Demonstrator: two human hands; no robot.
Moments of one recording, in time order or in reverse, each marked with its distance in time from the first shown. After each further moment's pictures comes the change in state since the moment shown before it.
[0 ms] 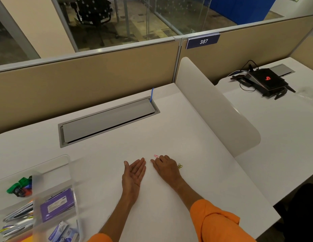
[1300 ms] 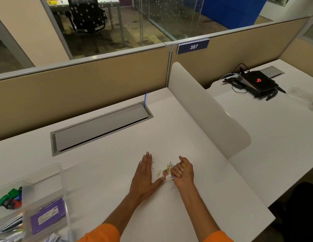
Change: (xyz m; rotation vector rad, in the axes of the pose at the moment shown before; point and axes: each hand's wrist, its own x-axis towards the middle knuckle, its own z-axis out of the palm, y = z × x) left_hand 0.015 -0.032 0.028 1.805 -0.370 0.681; right_hand 0.010 0.035 -0.083 2.079 0.235 1.644
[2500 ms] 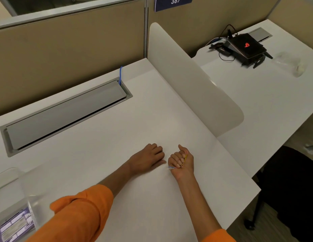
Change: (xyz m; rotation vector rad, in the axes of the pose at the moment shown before) left_hand 0.081 0.012 0.034 0.246 -0.124 0.823; right_hand 0.005 -0.023 -0.043 0.260 0.044 0.052
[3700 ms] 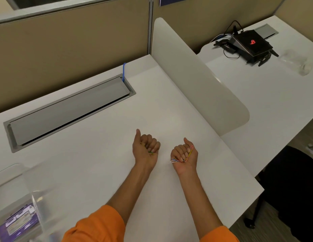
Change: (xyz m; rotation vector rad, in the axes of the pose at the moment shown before) left_hand 0.034 0.038 -0.048 -2.207 1.062 -1.180; right_hand -0.005 0.003 0.019 0.118 -0.074 -0.068
